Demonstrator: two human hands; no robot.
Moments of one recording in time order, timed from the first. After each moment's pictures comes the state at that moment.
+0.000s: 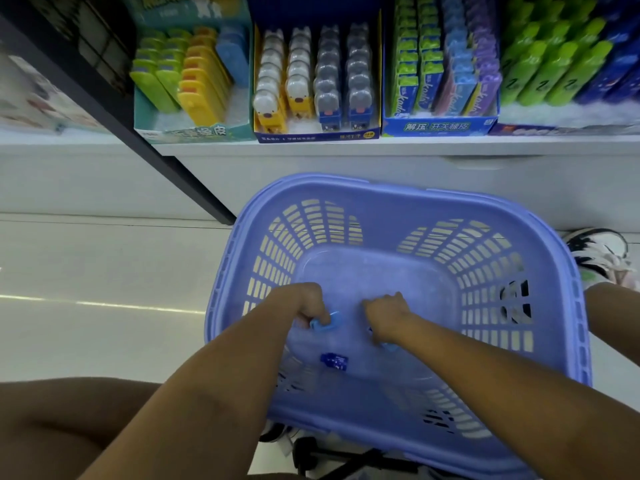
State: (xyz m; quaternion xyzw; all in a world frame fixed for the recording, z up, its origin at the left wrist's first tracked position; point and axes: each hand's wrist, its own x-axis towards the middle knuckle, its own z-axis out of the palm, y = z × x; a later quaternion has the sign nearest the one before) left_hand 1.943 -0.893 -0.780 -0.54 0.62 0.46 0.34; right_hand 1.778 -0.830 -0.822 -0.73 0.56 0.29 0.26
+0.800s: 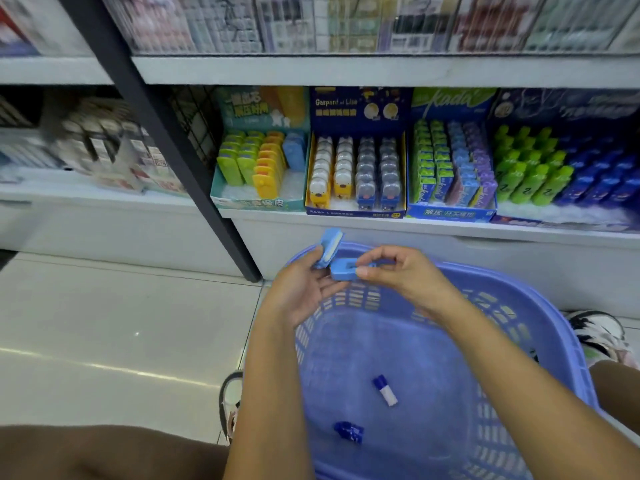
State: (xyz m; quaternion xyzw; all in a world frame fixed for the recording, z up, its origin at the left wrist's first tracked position) left_hand 1.963 -0.917 -0.626 -0.44 0.19 0.78 -0.40; right_hand 1.785 -0.903 -0.625 -0.49 0.51 -0.38 0.60
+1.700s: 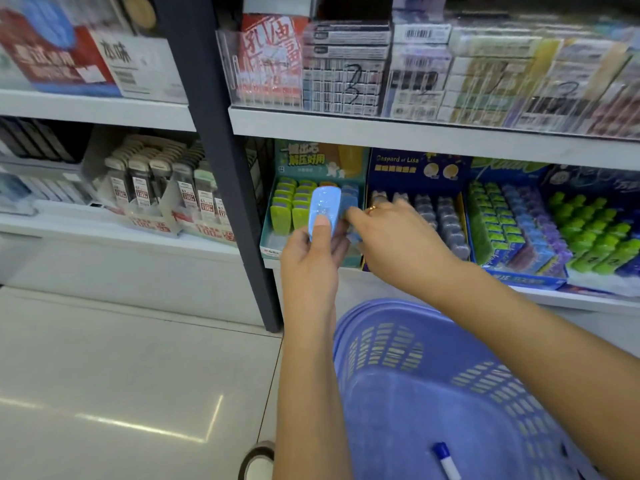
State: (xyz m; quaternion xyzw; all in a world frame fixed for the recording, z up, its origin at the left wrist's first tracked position) left_hand 2.004 -0.969 -0.547 -0.41 0.25 0.58 -0.66; right_hand 1.897 -0.999 -0.529 -0.84 0.52 -0.08 -0.13
